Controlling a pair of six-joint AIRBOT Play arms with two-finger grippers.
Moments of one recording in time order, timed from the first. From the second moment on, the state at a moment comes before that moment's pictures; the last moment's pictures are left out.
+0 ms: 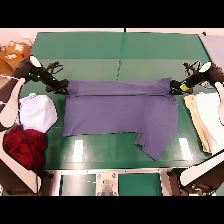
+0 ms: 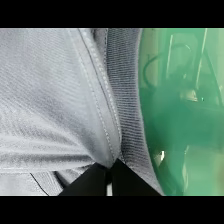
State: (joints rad) left arm 0.06 -1.91 1.68 1.16 -1.34 -1.42; right arm -0.30 -1.86 1.60 -1.31 1.22 1.46
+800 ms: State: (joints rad) left arm 0.04 -1.56 1.42 1.20 -1.59 -1.54; right arm -0.41 -1.40 1.26 -1.34 1.48 1.60
